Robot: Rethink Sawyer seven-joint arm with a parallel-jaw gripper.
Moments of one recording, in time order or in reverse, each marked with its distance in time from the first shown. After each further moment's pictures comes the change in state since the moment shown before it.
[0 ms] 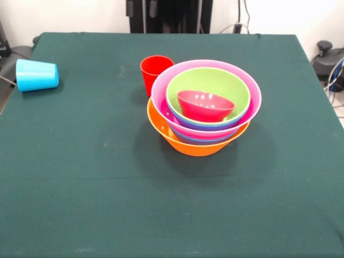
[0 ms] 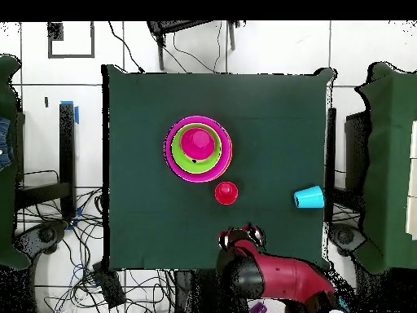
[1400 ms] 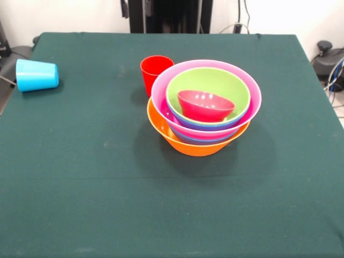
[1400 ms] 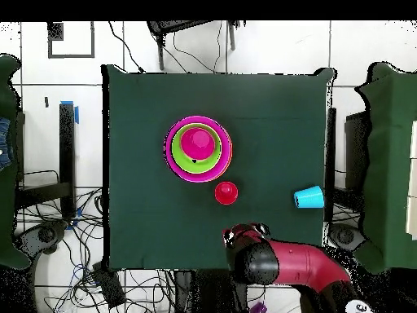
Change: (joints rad) arm -0.131 -0.027 0.173 -0.016 -0.001 0.226 0.000
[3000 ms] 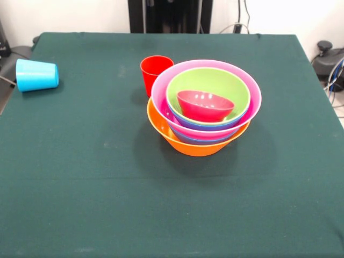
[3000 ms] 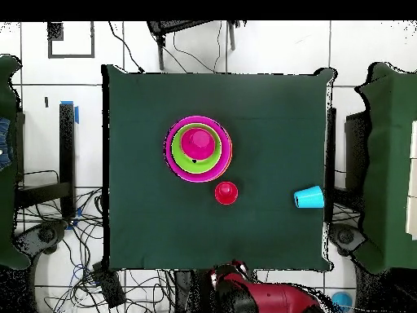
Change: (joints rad) arm 0.054 0.132 -0.162 0.164 -0.144 -0.255 0.000
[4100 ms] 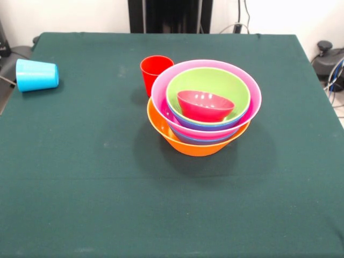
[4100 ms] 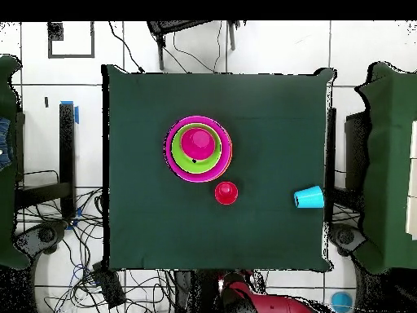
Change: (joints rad) arm 0.051 -0.050 -0.124 0.007 0.002 0.000 0.104
